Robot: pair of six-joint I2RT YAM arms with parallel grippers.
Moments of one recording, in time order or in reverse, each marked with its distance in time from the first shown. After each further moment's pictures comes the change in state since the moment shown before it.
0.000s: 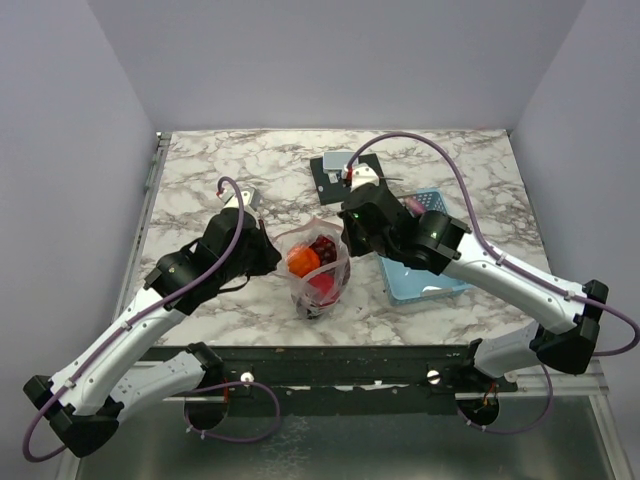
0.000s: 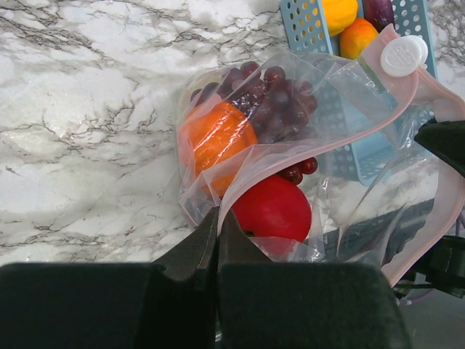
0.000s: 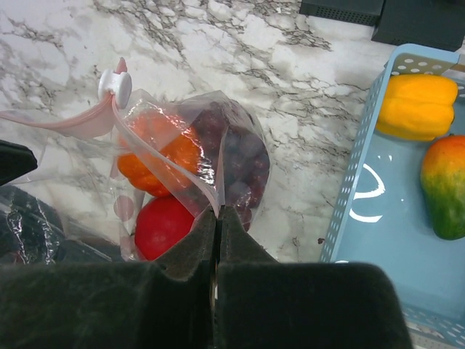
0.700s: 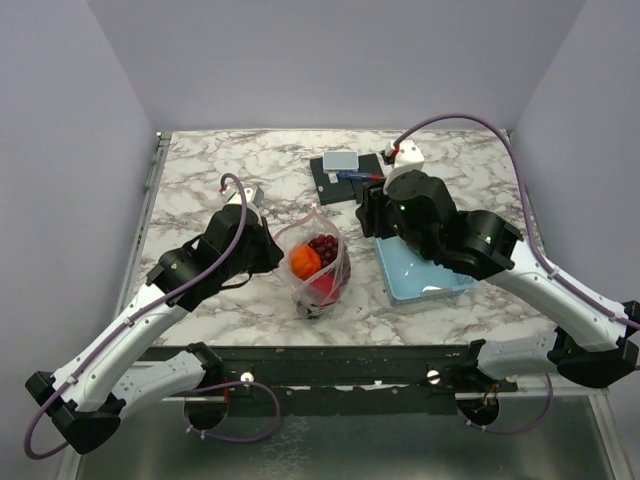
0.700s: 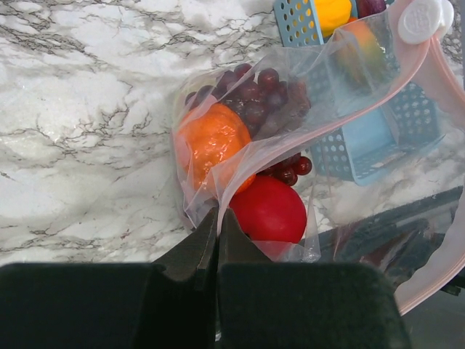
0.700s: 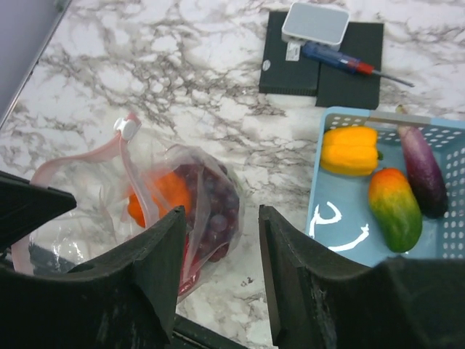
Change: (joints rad) left arm 0.000 0.019 0.021 0.003 0.011 0.005; right arm 0.000 -0.124 0.073 -0.005 0.124 -0.012
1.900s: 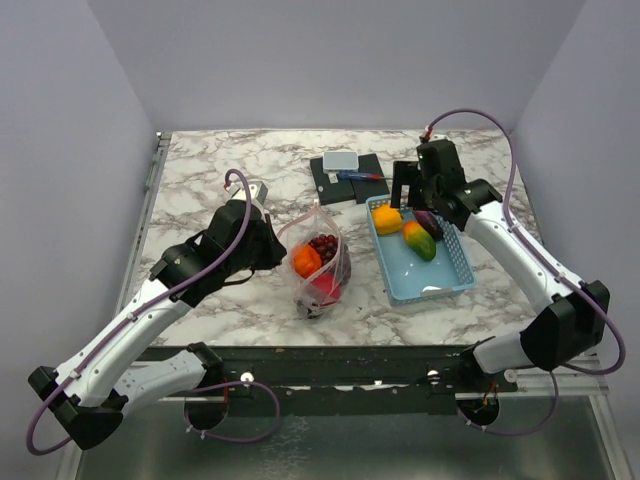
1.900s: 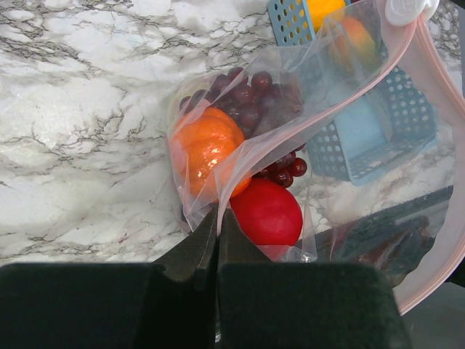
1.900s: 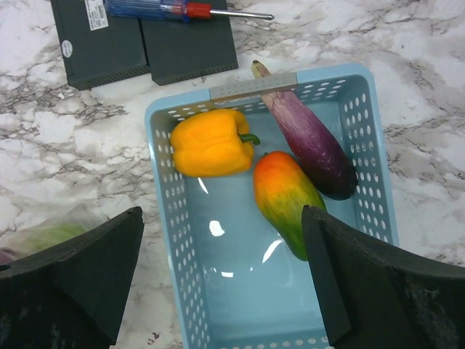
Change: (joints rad) left arm 0.000 0.040 0.031 0.004 0.015 0.019; right arm -0.581 0.122 -0.222 0.146 -0.231 -0.094
